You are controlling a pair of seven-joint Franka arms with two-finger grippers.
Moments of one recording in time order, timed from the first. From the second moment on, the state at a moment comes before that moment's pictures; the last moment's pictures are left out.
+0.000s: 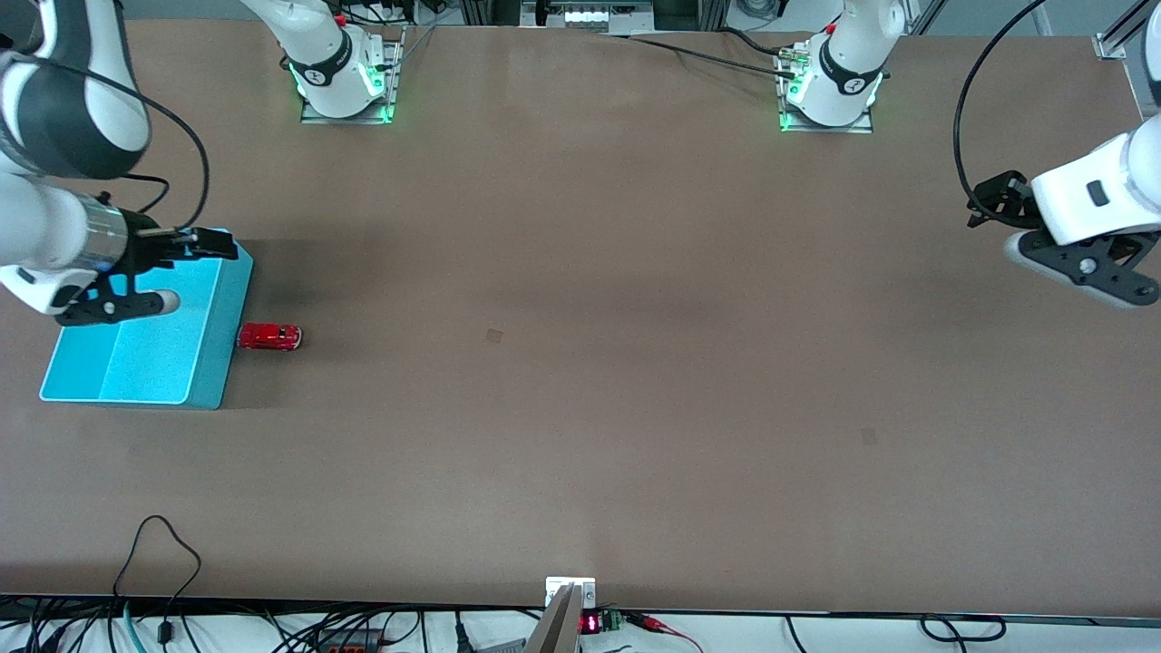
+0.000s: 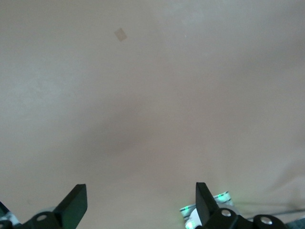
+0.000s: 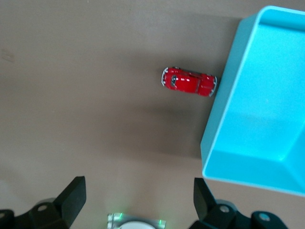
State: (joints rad) left arm 0.12 0.16 -0.20 -1.40 0.09 1.37 0.31; right arm -0.07 0.18 0.08 -1.76 0.01 1.66 -0.17
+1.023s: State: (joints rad) left arm -0.05 0.01 -0.03 -1.64 0.05 1.58 -0.06; right arm -0.10 0.17 0.06 -2.16 -0.09 2.24 -1.10
